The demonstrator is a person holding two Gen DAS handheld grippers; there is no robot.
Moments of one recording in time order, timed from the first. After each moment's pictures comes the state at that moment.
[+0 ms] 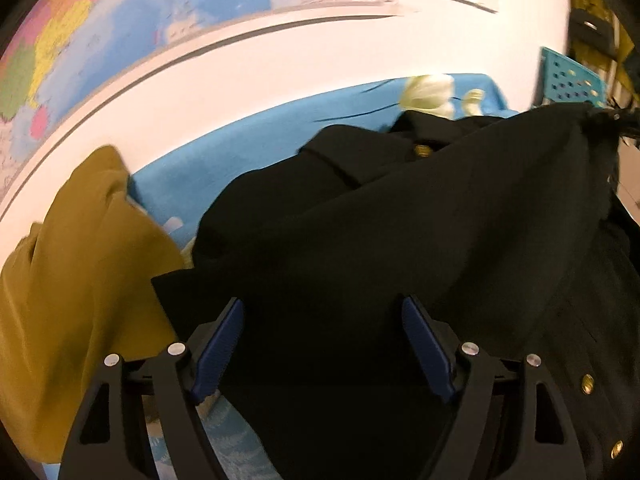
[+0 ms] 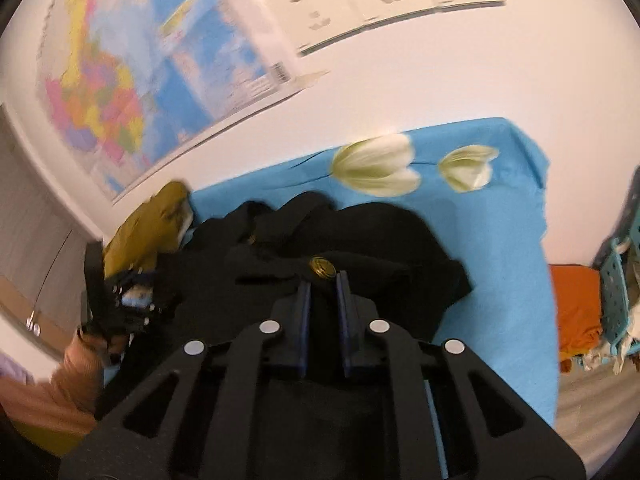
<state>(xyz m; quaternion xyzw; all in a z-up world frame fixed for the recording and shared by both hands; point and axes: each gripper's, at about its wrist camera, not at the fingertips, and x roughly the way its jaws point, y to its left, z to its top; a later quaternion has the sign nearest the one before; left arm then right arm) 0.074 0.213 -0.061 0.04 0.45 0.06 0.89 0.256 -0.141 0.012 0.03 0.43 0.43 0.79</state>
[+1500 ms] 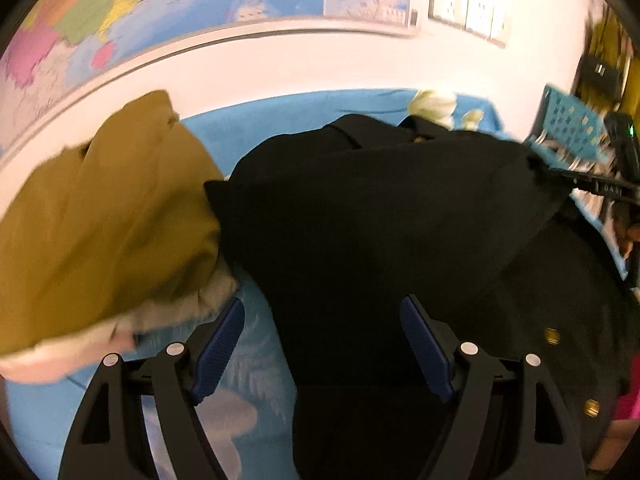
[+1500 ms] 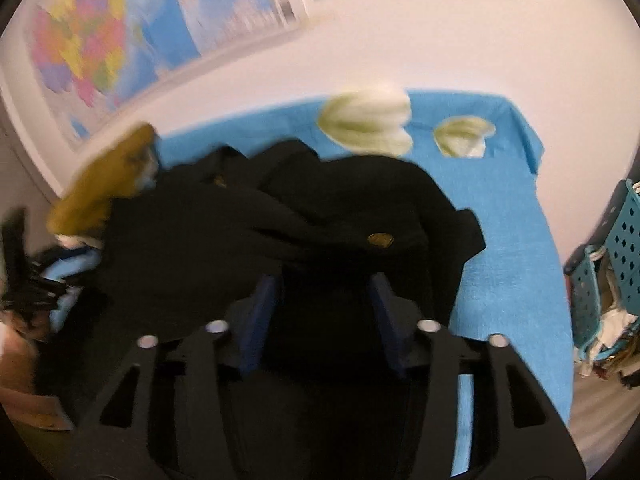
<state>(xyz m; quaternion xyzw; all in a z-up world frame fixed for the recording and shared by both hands) -0.014 0.225 -0.046 -0.05 0.43 0.06 0.90 0.206 -0.129 -0.018 -0.05 0.40 0.42 0.81</state>
